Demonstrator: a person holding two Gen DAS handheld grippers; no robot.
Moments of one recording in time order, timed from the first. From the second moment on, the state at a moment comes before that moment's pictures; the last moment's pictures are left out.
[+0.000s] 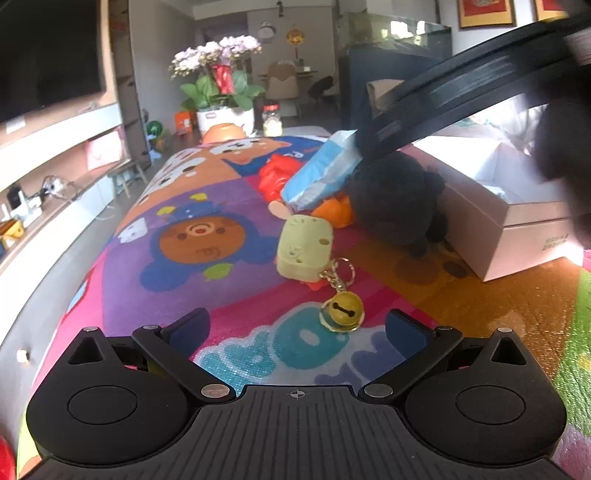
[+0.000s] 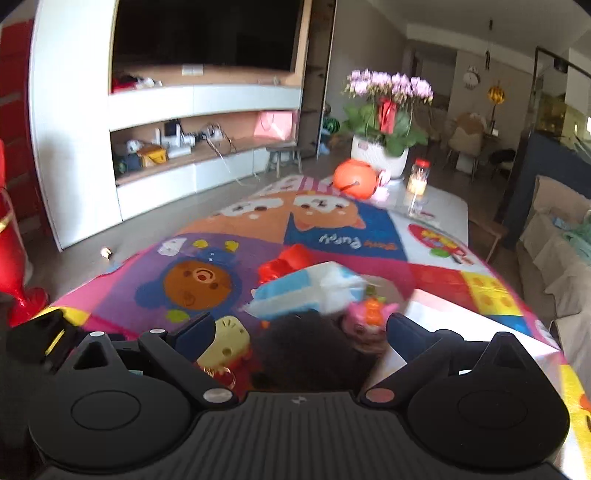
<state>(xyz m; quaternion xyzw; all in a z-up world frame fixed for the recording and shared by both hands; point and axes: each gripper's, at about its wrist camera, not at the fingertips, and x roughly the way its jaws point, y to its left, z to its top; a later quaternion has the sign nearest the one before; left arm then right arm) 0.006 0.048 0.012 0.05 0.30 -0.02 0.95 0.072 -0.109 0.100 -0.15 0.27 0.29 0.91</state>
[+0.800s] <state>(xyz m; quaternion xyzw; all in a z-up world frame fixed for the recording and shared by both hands) 0.016 0.046 0.006 0.05 0.33 -0.01 0.94 -0.034 -0.213 0.074 -0.04 0.26 0.34 0.90</state>
